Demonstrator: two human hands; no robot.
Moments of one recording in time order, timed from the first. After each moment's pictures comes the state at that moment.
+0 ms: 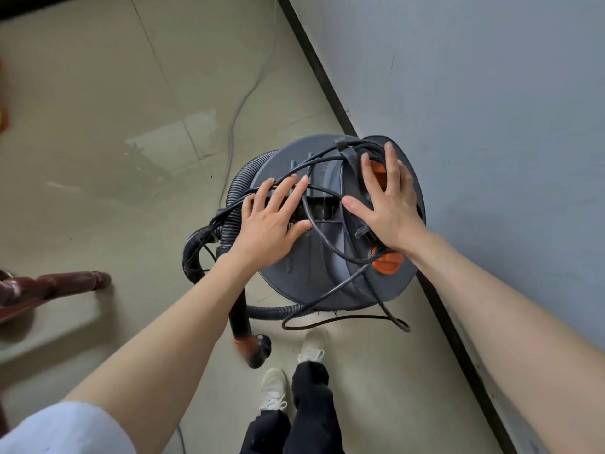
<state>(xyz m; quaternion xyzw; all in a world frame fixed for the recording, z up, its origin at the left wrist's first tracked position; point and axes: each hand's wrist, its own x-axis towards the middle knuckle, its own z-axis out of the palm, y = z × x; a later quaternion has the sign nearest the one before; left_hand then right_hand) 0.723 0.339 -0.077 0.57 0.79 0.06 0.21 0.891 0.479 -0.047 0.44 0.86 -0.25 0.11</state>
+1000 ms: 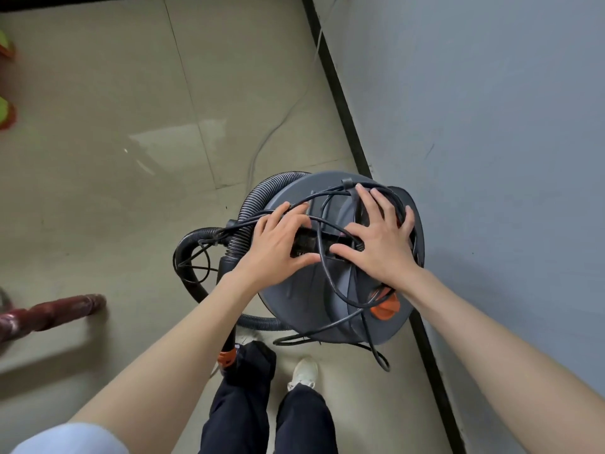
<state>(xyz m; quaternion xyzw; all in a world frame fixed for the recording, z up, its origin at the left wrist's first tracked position) 0.584 0.388 -0.074 0.53 0.77 0.21 0.30 0.732 0.521 -0.026 0.34 0.91 -0.15 0.18</state>
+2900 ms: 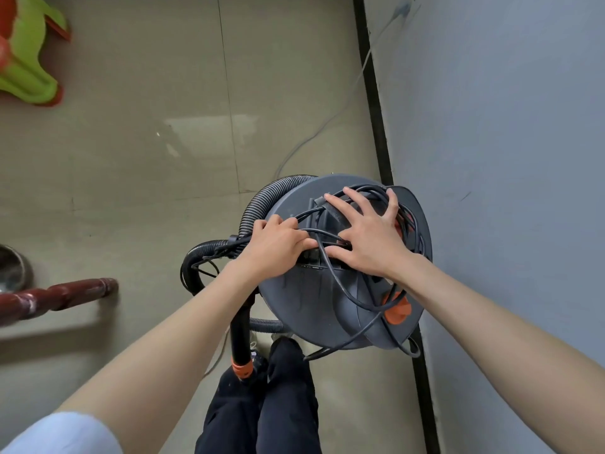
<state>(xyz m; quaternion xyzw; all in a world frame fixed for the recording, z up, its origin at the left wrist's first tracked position) 0.519 0.429 -0.059 0.47 0.81 0.06 0.35 0.632 0.572 -0.025 0.13 0.95 -0.08 0.27</state>
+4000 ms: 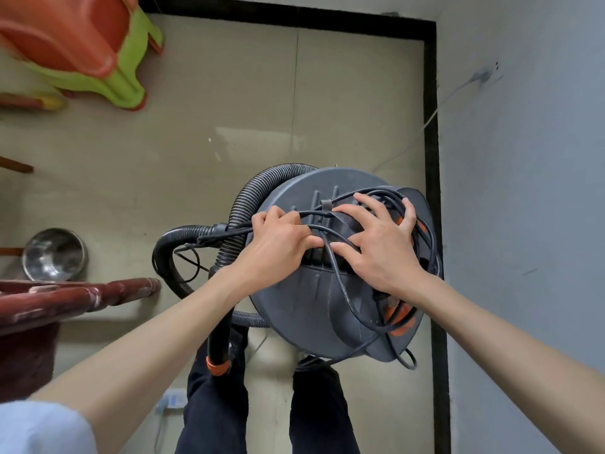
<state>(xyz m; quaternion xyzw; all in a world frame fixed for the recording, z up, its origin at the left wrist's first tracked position) 0.392 0.359 -0.009 0.40 0.86 0.17 0.26 0.492 0.515 0.006 0.12 0.96 -0.19 0.13</state>
